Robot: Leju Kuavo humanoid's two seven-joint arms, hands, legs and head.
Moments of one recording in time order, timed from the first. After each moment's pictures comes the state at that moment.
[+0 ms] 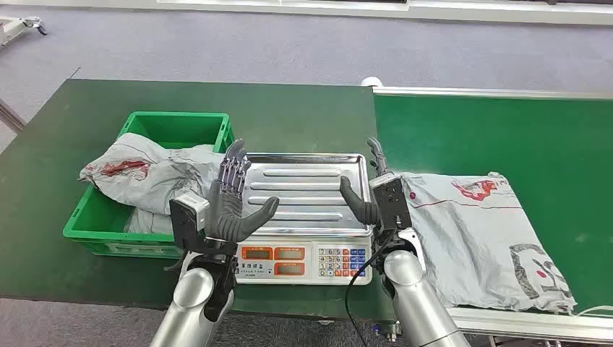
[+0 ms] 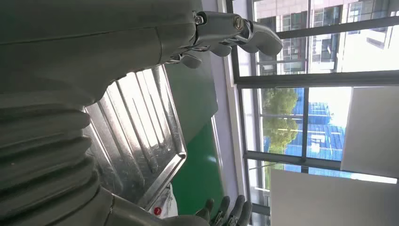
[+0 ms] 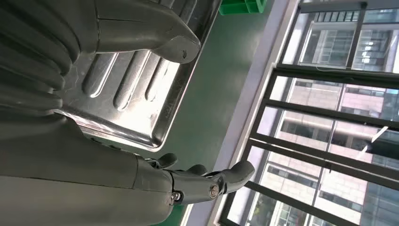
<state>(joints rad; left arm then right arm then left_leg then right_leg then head) -0.17 -0.20 -0.27 -1.32 0.01 0.01 -0.42 -0.37 0.17 0.39 -1.16 0.10 -0.27 -0.36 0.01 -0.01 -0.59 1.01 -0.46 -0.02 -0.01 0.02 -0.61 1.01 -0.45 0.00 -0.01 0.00</state>
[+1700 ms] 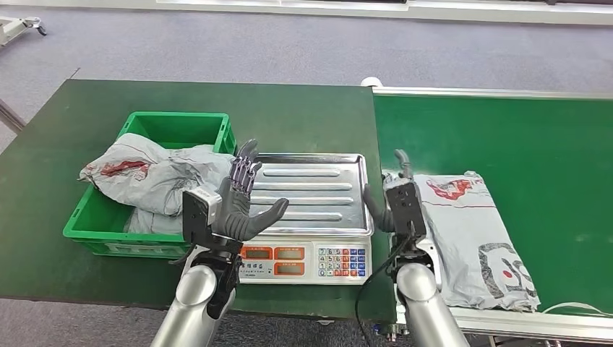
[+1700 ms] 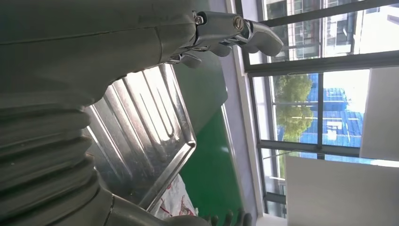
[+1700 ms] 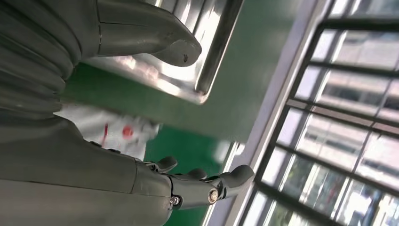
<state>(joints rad) -0.18 -0.21 -0.28 -1.32 -0.02 -0.01 -0.34 -0.30 0.15 0.28 -1.26 0.29 -0.35 -0.19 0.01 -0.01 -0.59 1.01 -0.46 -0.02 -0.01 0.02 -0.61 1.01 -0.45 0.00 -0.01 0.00</state>
